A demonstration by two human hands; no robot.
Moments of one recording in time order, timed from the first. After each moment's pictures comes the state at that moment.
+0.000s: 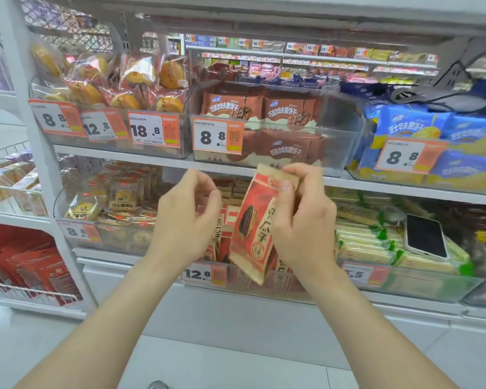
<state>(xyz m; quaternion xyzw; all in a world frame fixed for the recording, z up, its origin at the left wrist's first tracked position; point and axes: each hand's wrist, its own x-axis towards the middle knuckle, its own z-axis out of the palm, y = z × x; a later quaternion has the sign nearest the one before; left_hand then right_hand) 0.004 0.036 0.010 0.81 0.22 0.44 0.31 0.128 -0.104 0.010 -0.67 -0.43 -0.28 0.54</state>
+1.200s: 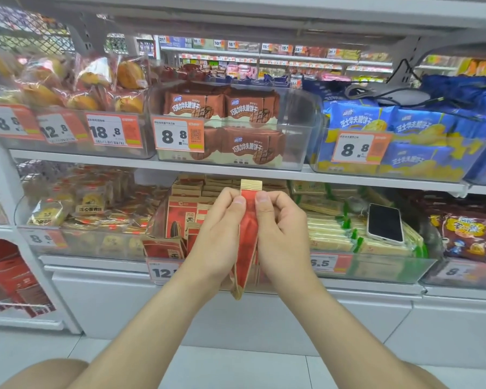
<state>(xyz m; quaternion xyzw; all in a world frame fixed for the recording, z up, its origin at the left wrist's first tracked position) 0.046 -0.062 0.006 0.69 0.13 0.30 0.65 0.121 -0.142 -0.002 -0.64 -0.30 0.00 0.71</state>
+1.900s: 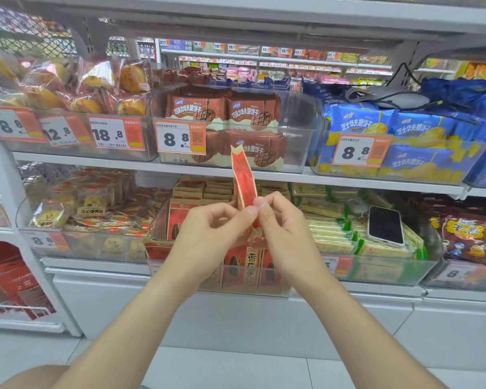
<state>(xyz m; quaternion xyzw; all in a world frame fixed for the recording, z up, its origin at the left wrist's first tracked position) 0.035 -0.037 0.005 0.71 0.14 0.28 0.63 0.137 -0.155 -0.002 -0.67 -0.38 0.09 0.63</state>
